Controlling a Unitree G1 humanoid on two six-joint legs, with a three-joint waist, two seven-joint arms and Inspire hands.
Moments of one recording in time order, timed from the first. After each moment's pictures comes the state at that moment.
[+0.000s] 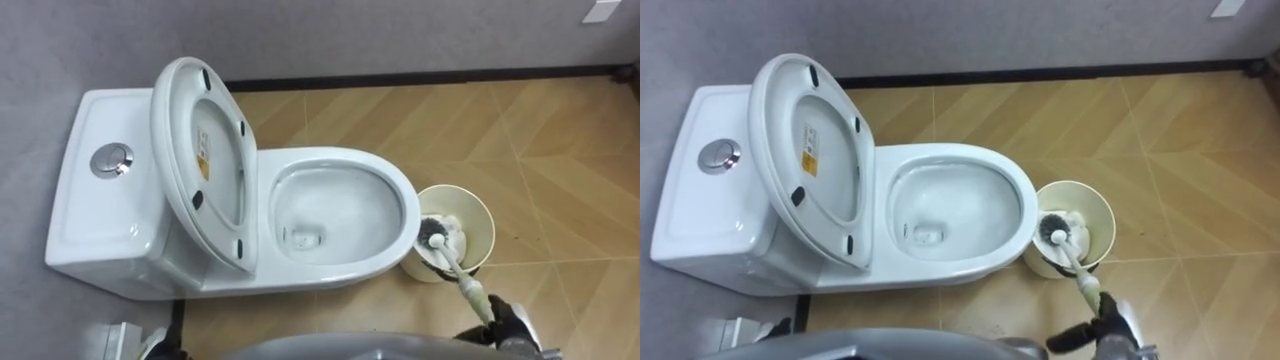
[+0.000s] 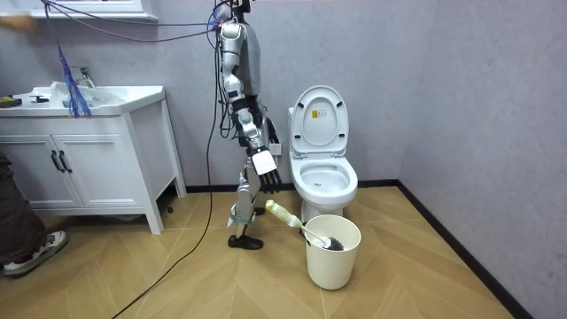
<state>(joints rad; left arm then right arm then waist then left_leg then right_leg) 0.20 0.16 0.05 1.04 0.54 0.08 0.13 0.13 -0.19 -0.06 1.03 -0.32 -0.01 -0.21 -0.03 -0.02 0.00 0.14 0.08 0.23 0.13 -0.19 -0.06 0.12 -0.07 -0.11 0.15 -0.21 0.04</state>
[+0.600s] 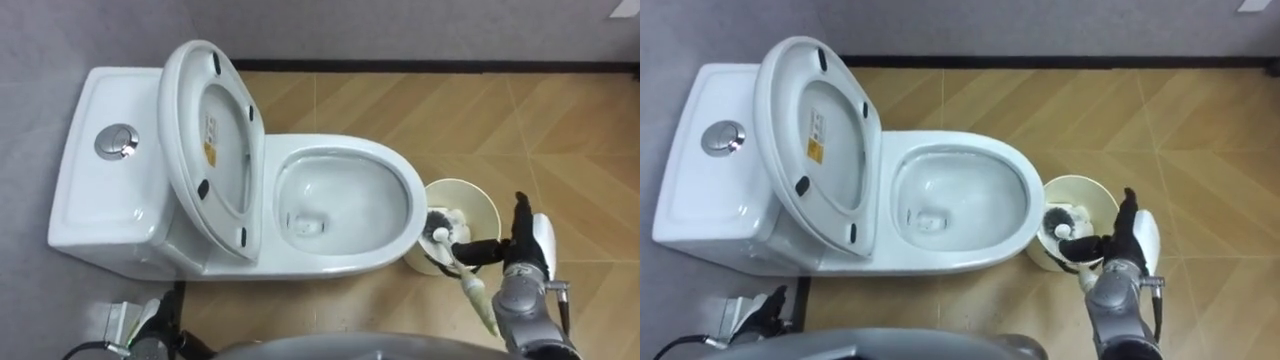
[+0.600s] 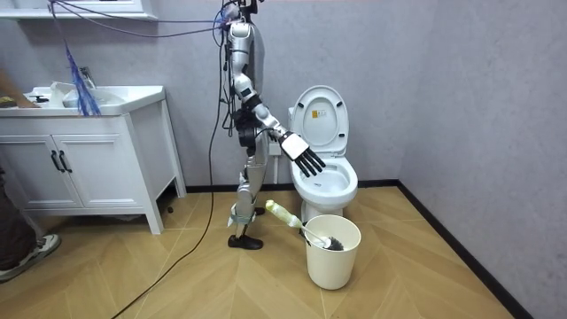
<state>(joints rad) 0.16 0.20 0.07 1.04 0.50 -0.01 0.13 0.04 -0.20 -0.07 0.89 -0.22 -0.13 -0.44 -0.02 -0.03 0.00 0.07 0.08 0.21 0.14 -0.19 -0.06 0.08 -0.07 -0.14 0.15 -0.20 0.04</state>
